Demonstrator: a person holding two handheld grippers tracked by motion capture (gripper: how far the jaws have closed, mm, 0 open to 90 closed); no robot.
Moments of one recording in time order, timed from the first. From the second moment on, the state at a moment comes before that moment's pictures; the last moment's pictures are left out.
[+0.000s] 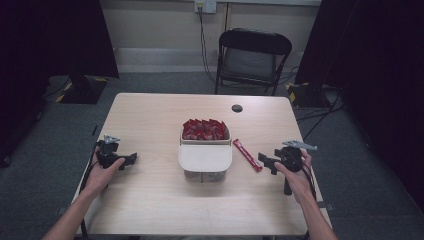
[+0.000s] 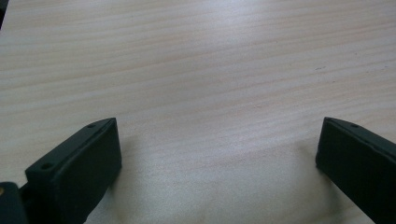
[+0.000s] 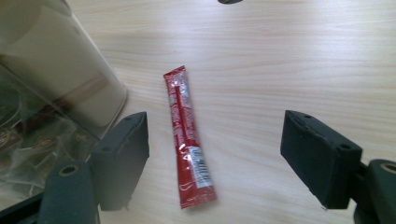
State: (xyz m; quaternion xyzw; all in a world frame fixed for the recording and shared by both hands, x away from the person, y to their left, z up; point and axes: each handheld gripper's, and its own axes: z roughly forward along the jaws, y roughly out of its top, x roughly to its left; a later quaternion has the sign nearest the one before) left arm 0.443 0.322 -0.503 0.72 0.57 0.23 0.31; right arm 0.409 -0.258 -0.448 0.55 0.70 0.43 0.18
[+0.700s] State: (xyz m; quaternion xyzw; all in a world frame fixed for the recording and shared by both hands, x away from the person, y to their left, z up) left arm 0.443 0.322 -0.503 0.72 0.57 0.23 0.31; right arm 0.418 -0.297 -0.465 0.59 0.69 0.37 0.22
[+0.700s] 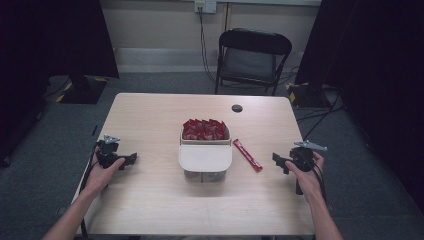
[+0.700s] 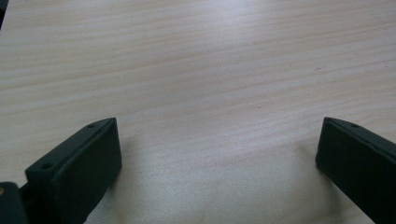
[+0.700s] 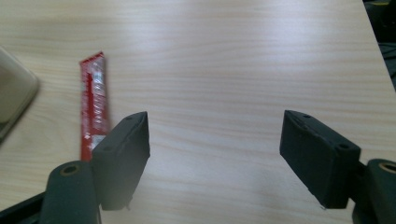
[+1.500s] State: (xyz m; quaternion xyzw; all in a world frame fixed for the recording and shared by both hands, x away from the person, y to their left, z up) left arm 0.443 0.322 -0.503 0.72 0.57 0.23 0.31; right arm 0.418 -0.292 -0.499 0.58 0.71 0.31 0.26
